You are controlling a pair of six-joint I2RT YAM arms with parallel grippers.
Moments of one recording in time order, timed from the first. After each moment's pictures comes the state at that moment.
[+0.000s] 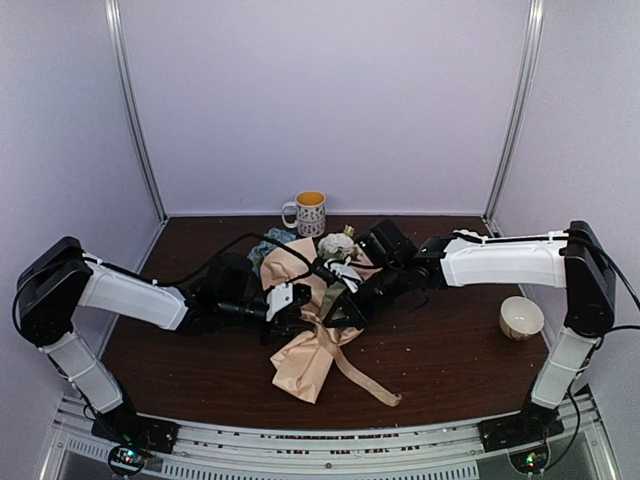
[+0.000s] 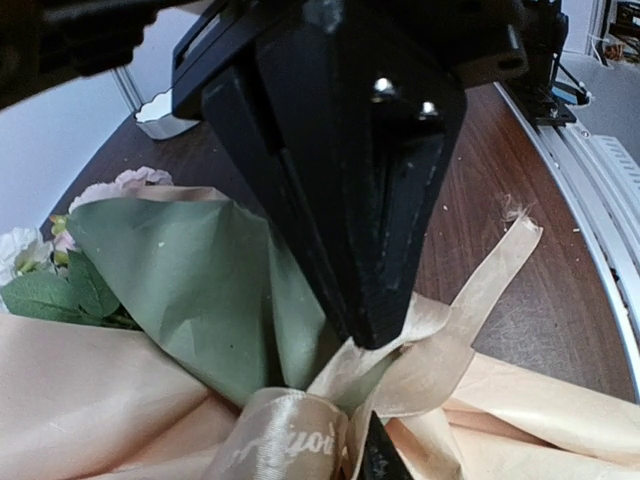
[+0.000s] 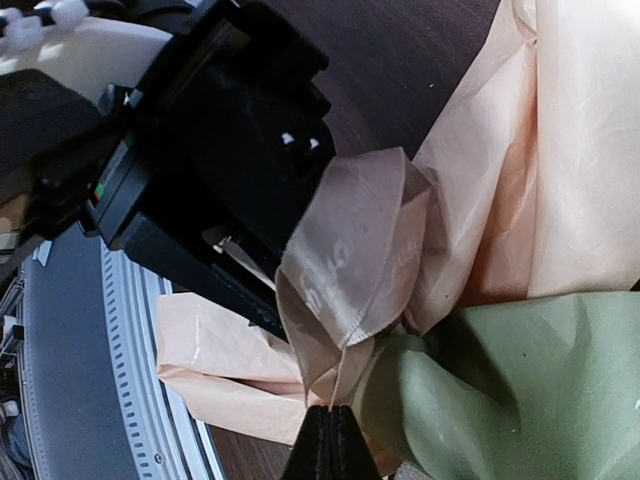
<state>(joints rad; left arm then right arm) -0.81 1.63 0.72 0.42 0.55 0.47 0.86 1.75 1.24 -0.36 -0.54 0.03</state>
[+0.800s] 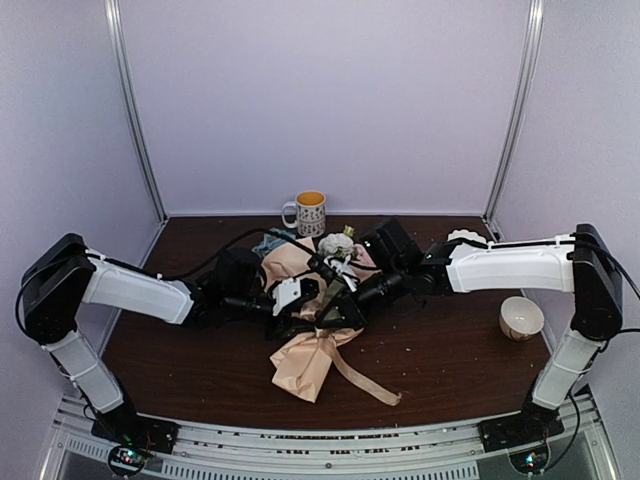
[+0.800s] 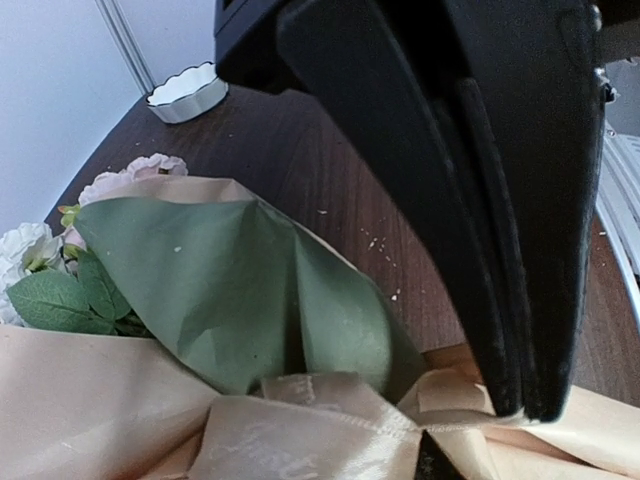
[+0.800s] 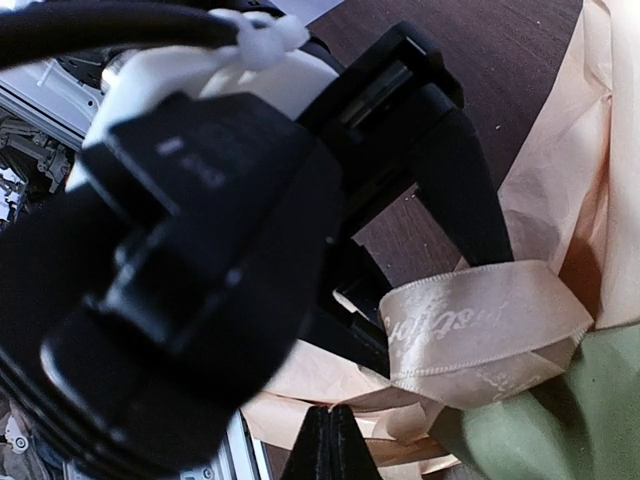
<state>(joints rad) -0.82 1.66 0.79 0.34 0.50 0.47 0.88 1.70 1.18 -0.22 -0.65 0.13</state>
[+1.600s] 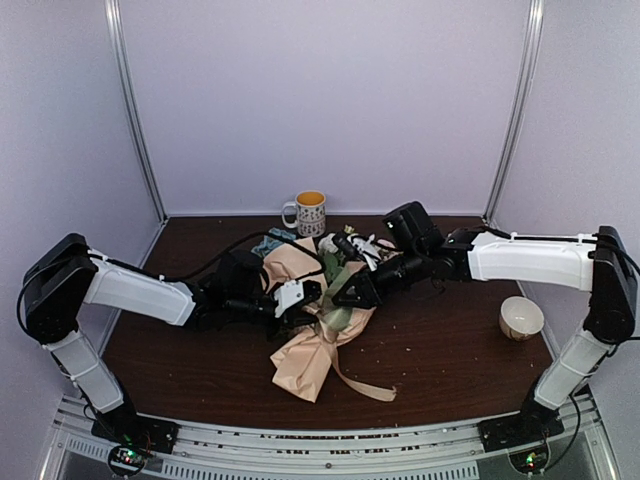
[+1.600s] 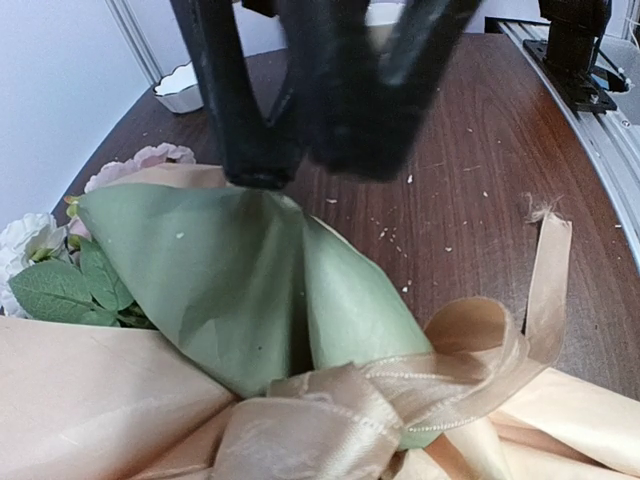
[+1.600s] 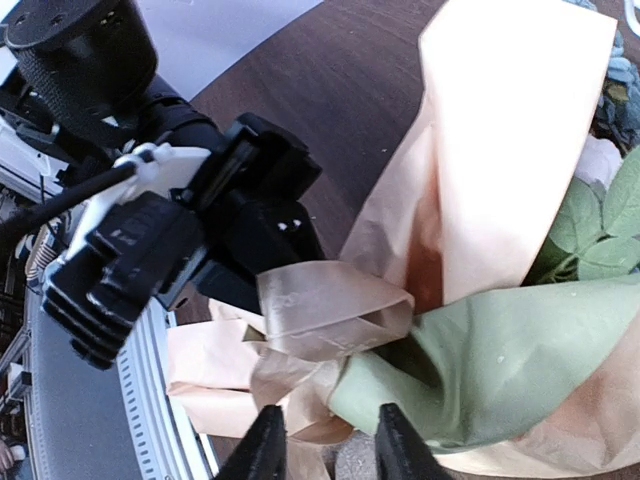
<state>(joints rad) -0.83 1.67 0.79 0.34 0.44 0.47 0.80 1.62 1.17 -0.28 -0.55 0.12</state>
